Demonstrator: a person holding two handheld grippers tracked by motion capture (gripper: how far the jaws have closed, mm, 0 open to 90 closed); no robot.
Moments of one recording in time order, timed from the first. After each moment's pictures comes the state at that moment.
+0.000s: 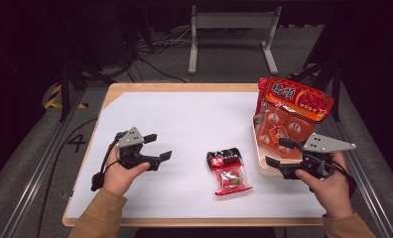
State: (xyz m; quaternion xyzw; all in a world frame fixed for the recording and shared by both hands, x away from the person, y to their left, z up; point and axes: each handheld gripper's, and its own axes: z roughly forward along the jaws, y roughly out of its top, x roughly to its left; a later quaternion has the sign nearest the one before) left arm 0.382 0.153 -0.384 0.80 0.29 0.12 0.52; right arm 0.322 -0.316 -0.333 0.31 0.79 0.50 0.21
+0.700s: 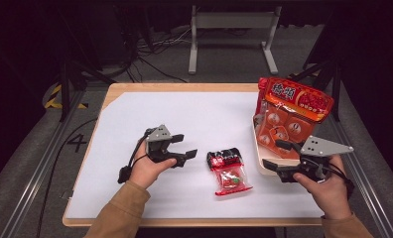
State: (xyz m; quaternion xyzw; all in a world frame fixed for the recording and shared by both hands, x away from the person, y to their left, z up) left arm 0.403 0.089 -0.397 0.80 0.28 0.06 0.53; right arm 0.318 -0.310 -0.333 0.28 0.79 0.50 0.21
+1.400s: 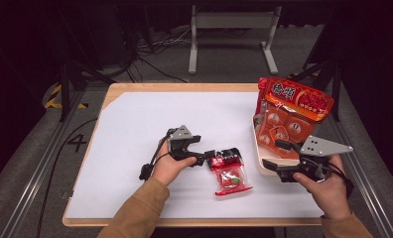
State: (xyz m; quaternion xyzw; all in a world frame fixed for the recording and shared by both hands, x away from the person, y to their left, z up) left arm 0.421 0.039 -0.425 0.80 0.28 0.04 0.53; right arm 0.319 -0.310 -0.335 0.28 0.79 0.50 0.21
